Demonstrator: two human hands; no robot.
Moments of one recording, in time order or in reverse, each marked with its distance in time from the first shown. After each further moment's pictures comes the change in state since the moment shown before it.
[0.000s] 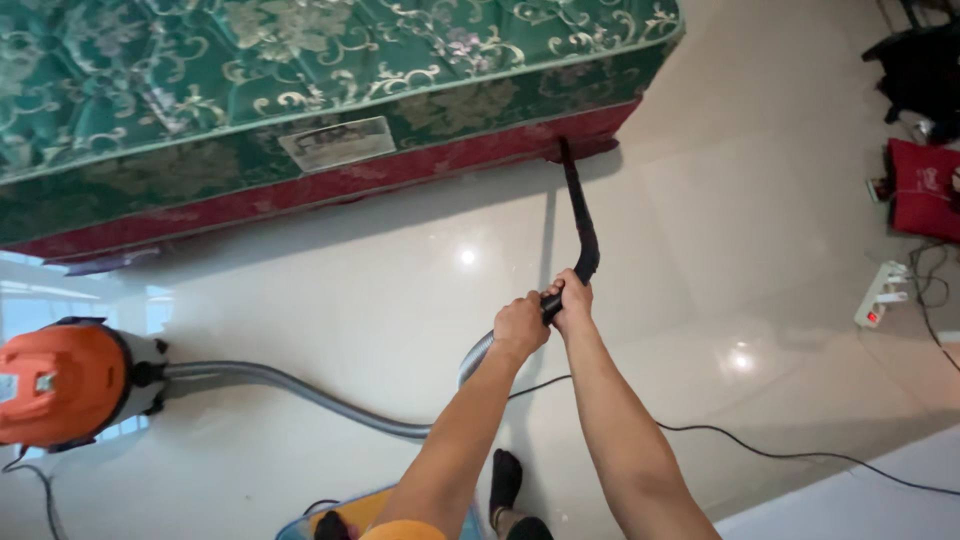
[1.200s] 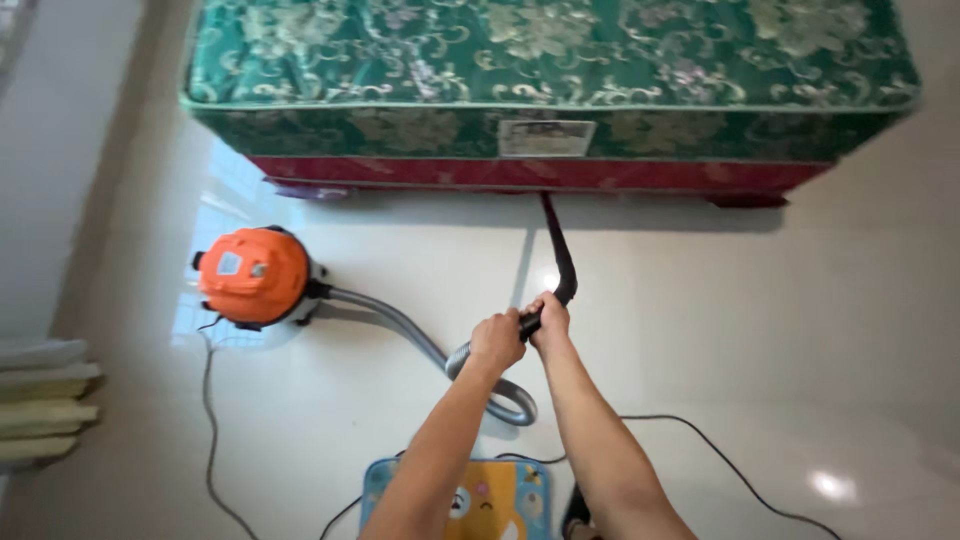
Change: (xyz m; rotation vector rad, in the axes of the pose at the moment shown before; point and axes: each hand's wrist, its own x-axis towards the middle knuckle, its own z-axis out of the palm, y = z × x) left_hand -0.140 -0.216 -0.135 0.081 0.172 -0.229; right_hand -0.101 0.256 0.140 -0.028 -0.220 0.298
